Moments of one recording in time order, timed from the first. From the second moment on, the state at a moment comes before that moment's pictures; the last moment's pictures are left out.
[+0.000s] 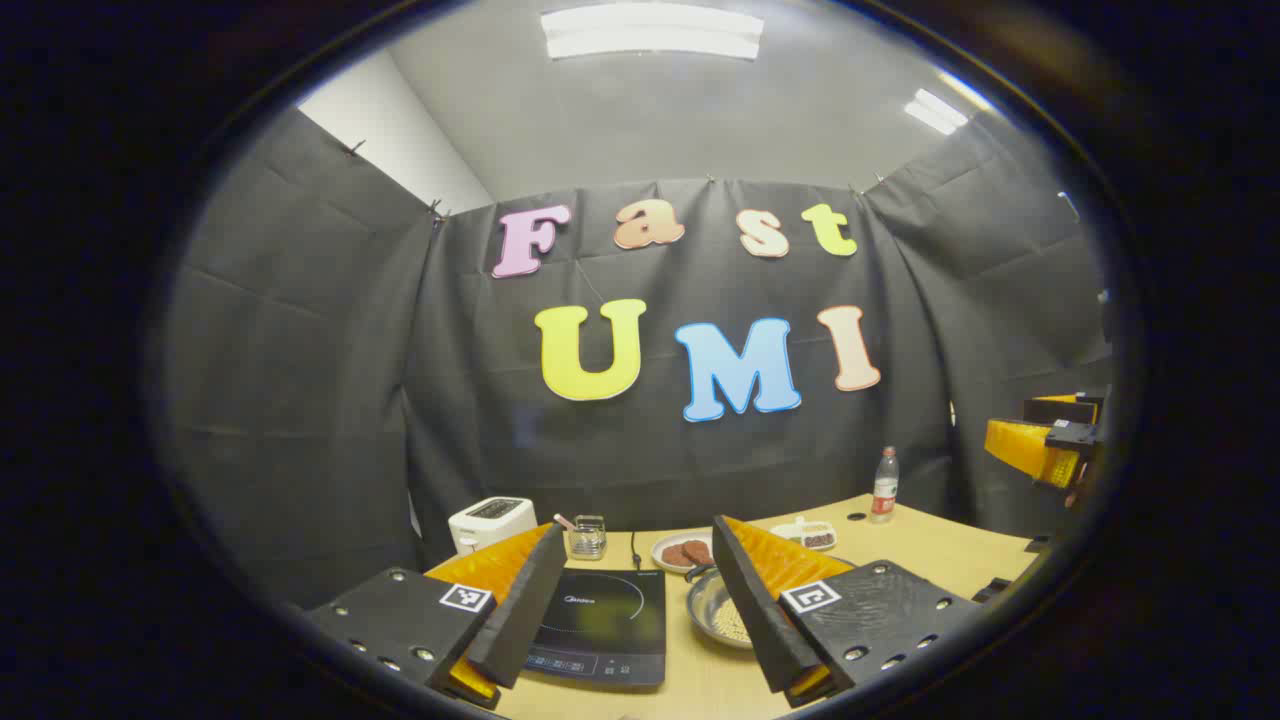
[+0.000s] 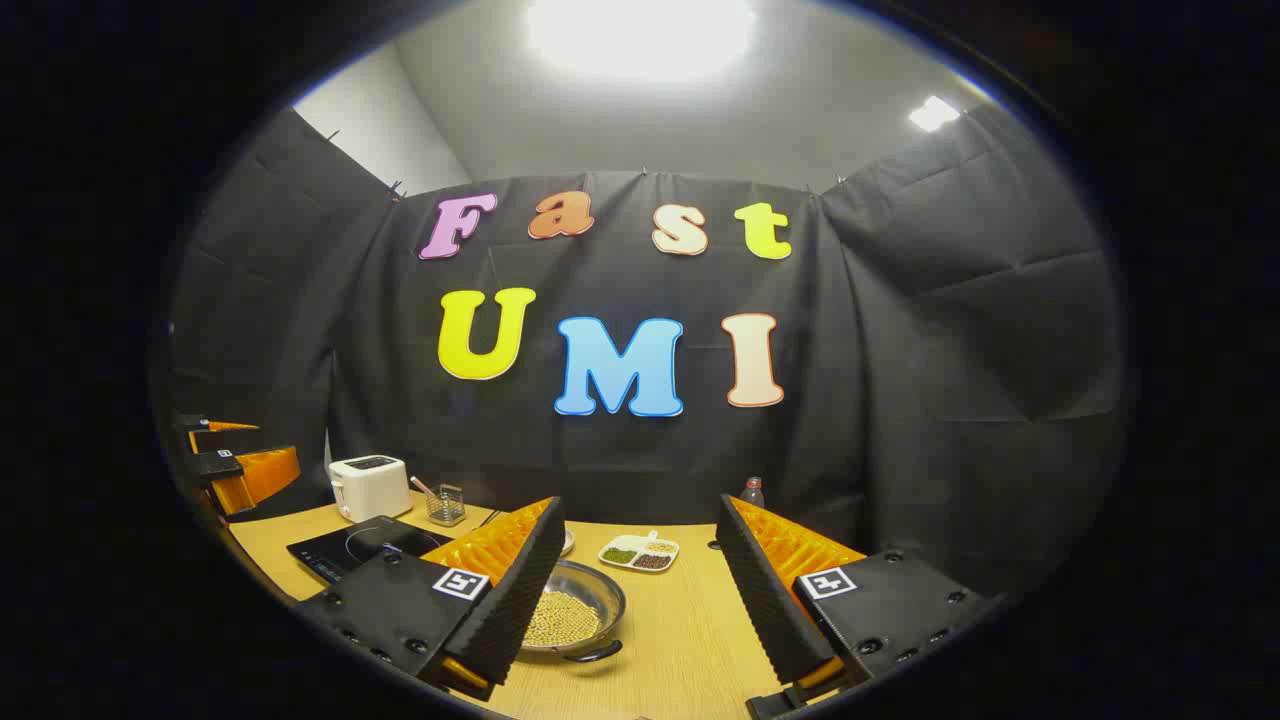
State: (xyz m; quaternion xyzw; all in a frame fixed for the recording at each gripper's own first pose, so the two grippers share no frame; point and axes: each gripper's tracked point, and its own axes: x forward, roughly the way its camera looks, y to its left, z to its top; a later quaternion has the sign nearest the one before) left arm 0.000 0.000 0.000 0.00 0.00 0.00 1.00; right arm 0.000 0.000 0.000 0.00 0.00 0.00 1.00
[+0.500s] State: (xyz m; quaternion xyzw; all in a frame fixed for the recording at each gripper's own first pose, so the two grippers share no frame) left arm -0.009 0.002 0.003 0.00 -0.01 0.01 1.00; right arm -0.004 0.002 -0.006 0.00 0.01 0.00 1.00
